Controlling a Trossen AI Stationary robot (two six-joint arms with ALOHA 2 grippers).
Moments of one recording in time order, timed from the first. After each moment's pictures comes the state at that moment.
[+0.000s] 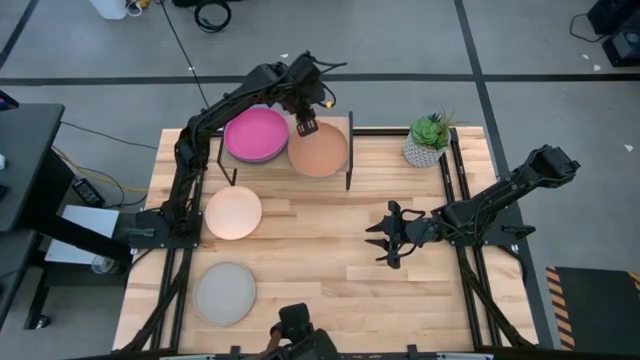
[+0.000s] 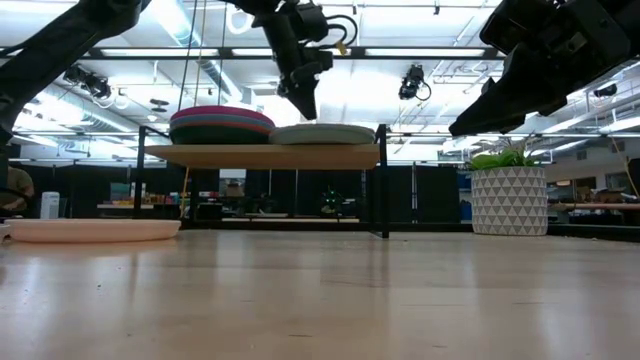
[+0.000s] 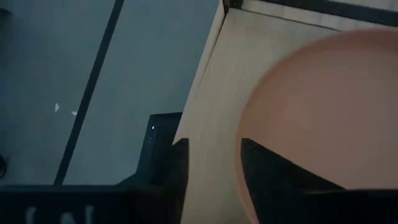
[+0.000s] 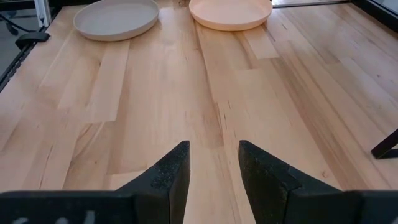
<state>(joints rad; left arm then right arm) 0.60 2.13 2.33 -1.20 -0.10 0.35 0.38 1.16 0.44 0.18 0.42 0.29</state>
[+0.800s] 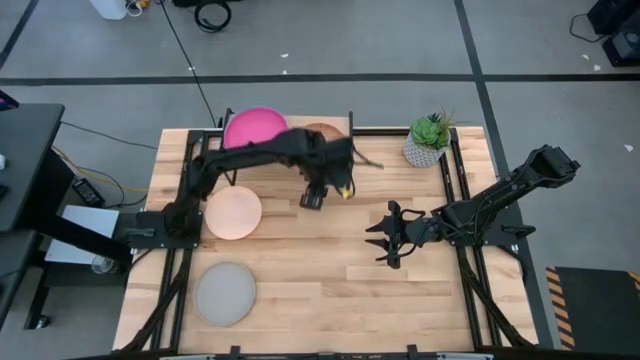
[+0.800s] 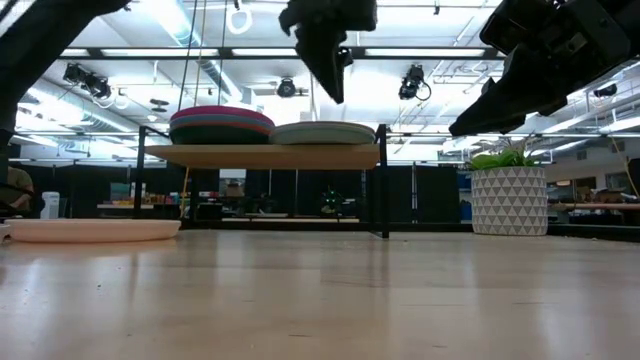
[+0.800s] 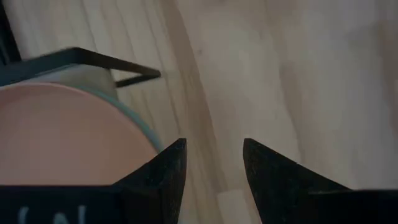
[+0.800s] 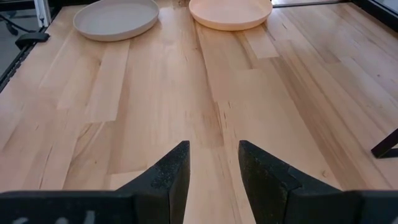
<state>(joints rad) 0.16 2.13 2.26 -1.36 -0.02 0.45 0.38 1.16 0.44 0.18 0.42 0.29</state>
